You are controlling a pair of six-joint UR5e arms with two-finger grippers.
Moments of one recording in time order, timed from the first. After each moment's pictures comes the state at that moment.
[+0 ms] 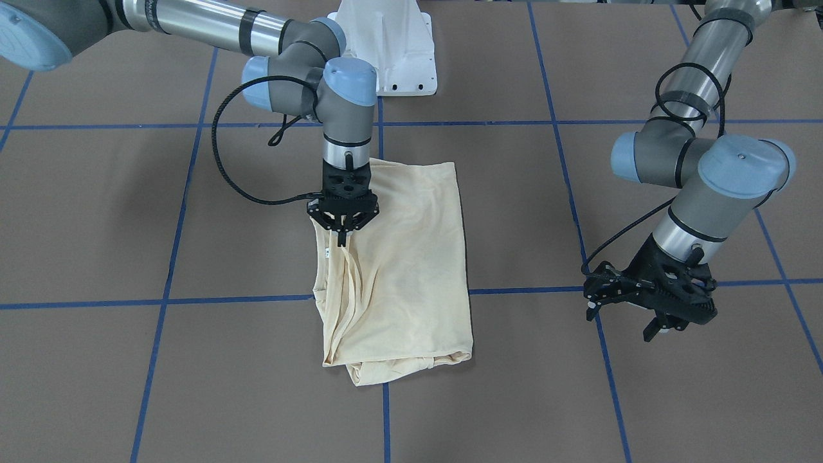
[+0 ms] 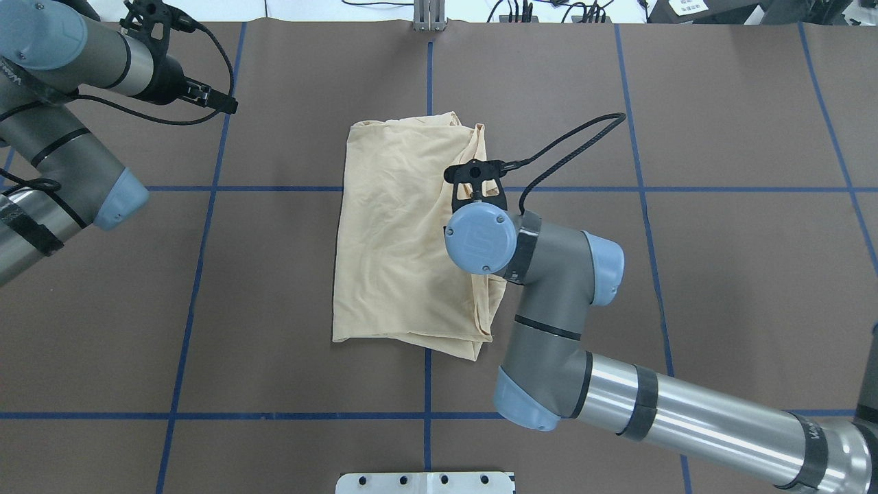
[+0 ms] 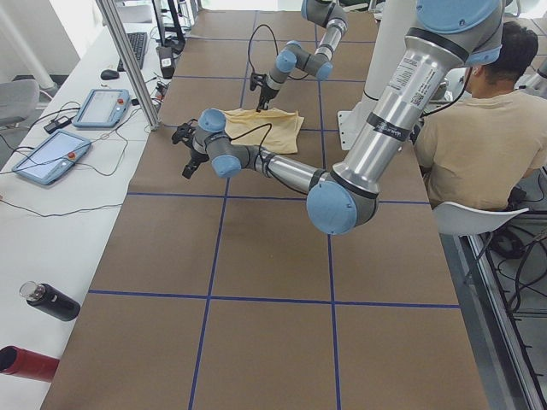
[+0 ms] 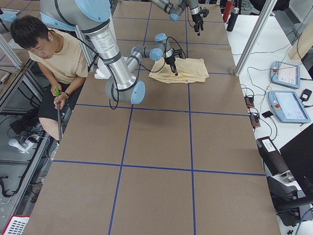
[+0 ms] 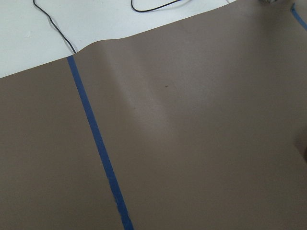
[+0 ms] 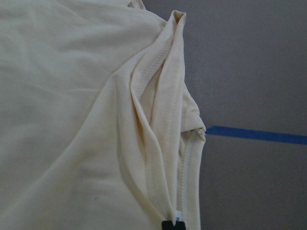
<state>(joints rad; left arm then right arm) -0.98 -2.08 -1.33 -2.30 -1.98 -0.59 0.44 -0.90 1.56 -1.50 1.42 1.15</state>
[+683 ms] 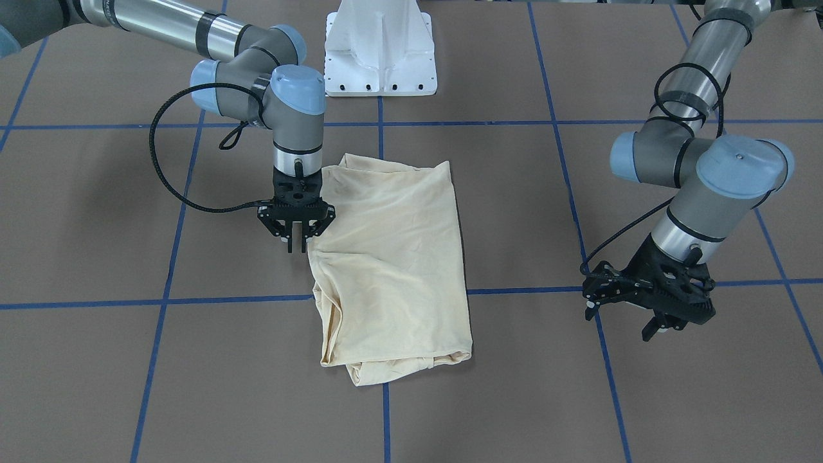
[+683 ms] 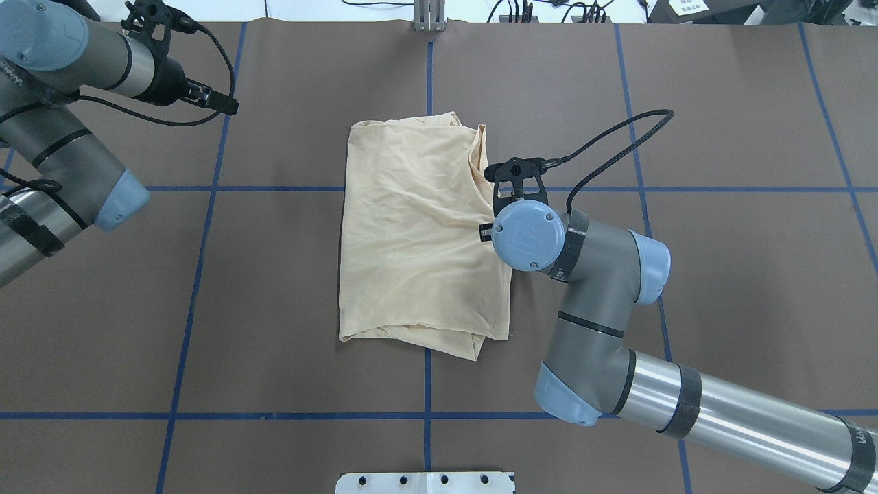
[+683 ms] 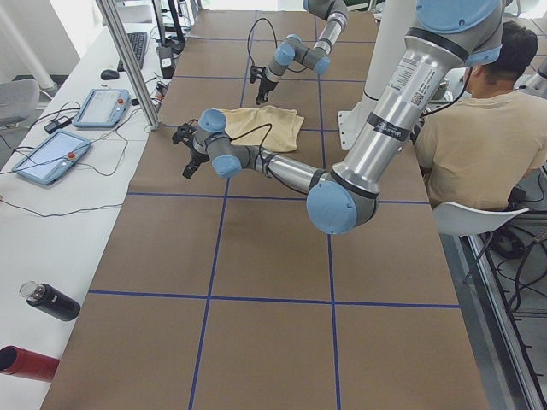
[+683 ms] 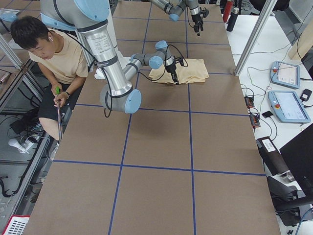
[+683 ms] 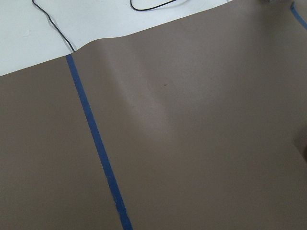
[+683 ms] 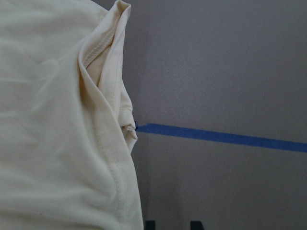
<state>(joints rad) -0.98 -2.08 -1.33 -2.30 -1.98 -0.60 0.47 -0.98 1.61 -1.48 1.42 1.14</state>
